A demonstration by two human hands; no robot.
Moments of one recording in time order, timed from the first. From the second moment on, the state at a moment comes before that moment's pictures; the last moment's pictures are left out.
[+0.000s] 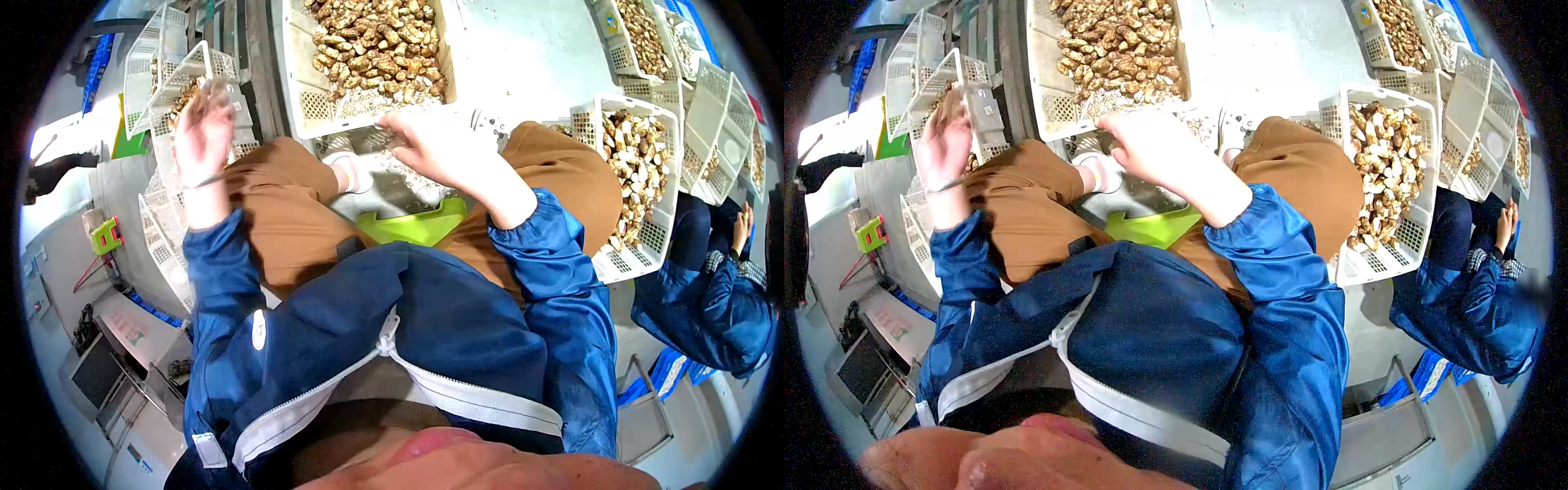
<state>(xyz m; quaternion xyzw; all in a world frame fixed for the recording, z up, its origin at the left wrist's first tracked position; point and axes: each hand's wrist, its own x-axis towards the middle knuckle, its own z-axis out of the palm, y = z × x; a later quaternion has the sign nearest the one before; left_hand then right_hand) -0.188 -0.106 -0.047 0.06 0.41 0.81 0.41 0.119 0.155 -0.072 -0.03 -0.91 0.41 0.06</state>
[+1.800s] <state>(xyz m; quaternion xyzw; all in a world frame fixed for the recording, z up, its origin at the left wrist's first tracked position) -0.045 0.030 -0.063 0.47 0.68 0.48 0.30 0.105 0.182 -0.067 -0.19 -0.65 0.72 0.14</state>
